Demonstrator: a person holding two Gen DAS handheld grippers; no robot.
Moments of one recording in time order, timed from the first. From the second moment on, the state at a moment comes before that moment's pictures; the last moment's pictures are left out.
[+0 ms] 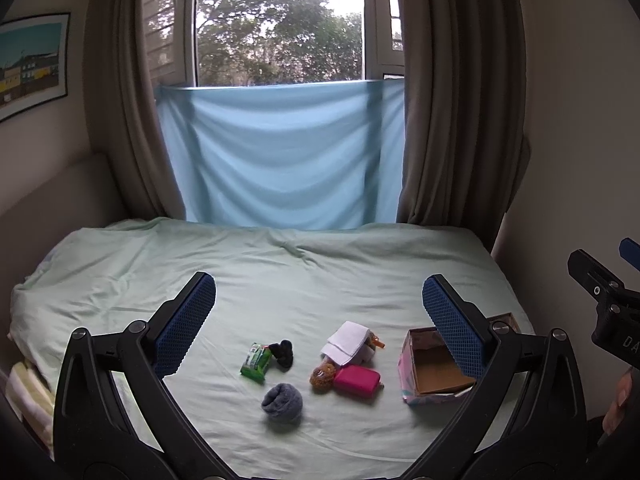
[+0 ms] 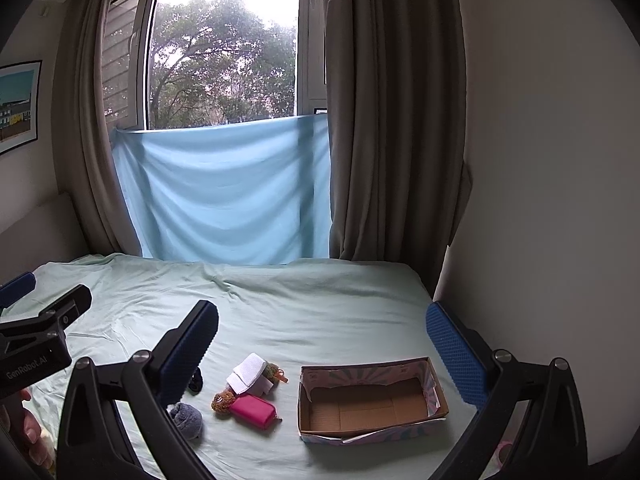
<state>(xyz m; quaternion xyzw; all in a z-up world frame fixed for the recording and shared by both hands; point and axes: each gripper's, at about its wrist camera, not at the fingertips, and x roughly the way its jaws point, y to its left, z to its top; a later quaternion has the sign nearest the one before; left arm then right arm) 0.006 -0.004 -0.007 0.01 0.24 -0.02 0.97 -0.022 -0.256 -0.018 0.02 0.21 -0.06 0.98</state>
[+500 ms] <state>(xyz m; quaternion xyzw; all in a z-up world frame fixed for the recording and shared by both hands) 0.008 -0.006 -0.008 0.02 0.24 -0.02 0.97 -0.021 -0.255 -0.018 0.02 0.21 -0.06 0.98</state>
